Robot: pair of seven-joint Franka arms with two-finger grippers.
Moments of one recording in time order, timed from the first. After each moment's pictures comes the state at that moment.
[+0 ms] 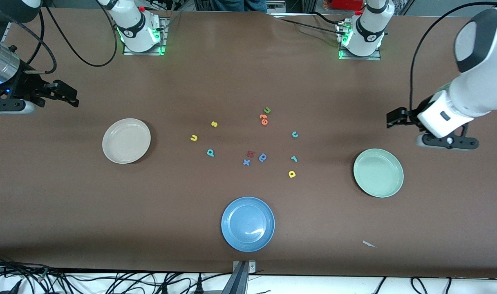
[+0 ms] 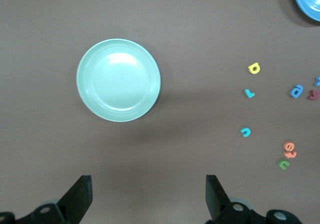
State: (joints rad) left arm -0.06 0.19 -0.09 -1.57 -0.04 1.64 -0.09; right arm 0.00 -0.02 0.04 -1.74 0.00 1.69 0.03
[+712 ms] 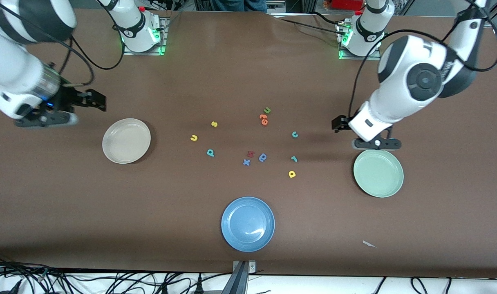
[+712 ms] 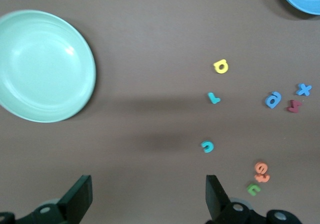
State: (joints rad) left arm -0.07 0.21 -0.30 -1.85 -0.04 1.97 -0.38; right arm 0.12 0.10 0.06 -1.74 0.00 1.69 0.03
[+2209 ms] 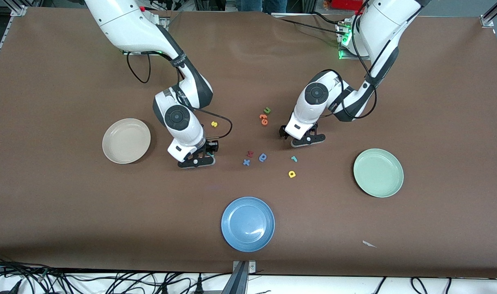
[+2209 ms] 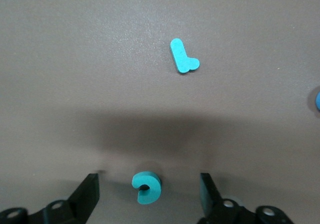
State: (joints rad) left arm -0.17 0.55 -0.41 -2.10 0.31 2.59 -1.02; right arm 0.50 0.66 0.05 -1.73 -0.01 2.42 0.42
